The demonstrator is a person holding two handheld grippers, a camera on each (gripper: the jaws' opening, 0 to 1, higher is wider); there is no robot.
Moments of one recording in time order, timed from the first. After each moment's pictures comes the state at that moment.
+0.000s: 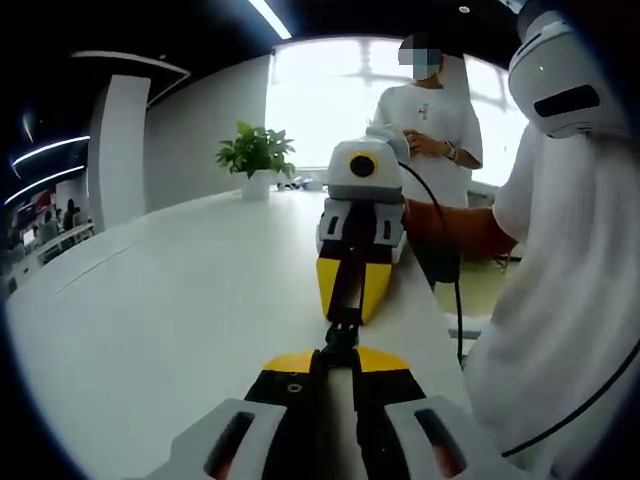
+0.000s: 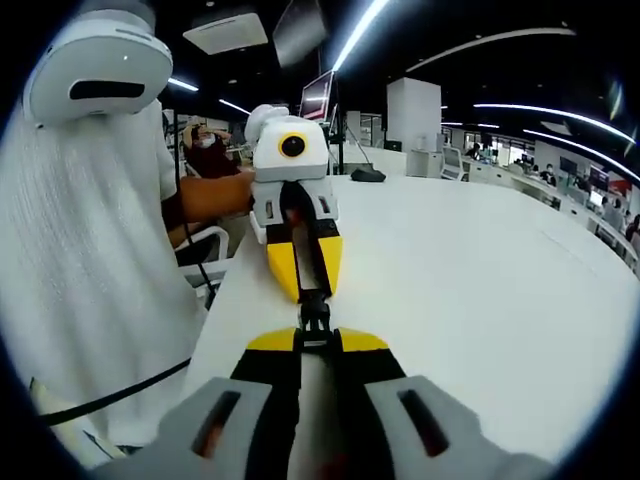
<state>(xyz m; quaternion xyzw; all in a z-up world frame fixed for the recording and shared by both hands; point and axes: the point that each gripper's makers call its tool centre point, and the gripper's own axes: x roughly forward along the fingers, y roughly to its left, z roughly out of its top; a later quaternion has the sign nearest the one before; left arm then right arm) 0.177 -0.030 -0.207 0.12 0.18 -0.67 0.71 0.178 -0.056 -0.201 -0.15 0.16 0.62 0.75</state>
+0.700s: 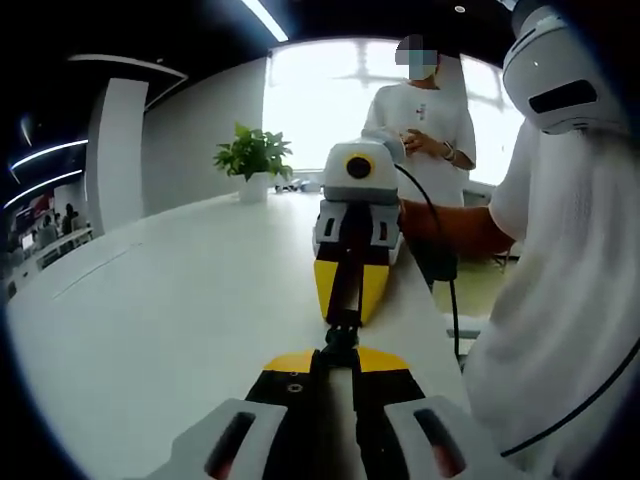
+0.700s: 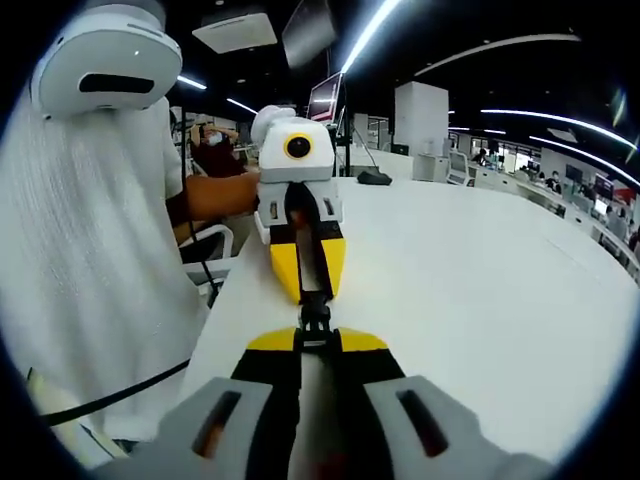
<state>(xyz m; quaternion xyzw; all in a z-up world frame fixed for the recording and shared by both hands) 0.174 -0.031 -0.206 0.12 0.17 -0.67 0.71 0.177 -0.055 -0.201 -0.16 0.15 0.63 0.74</state>
